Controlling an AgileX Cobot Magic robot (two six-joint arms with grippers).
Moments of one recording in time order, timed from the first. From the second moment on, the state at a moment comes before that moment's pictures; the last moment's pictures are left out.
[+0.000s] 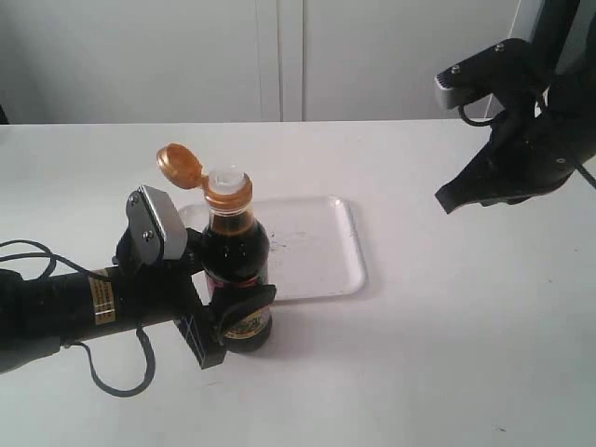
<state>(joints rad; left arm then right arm) -0.46 1.80 -0.54 0.76 -1.03 -0.19 0.28 1.47 -1.11 -0.07 0.77 -0.18</state>
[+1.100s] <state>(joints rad) -0.46 1.63 -0.75 0.63 -0.85 -0.34 0.28 1.47 -1.11 -0.07 0.69 -0.16</state>
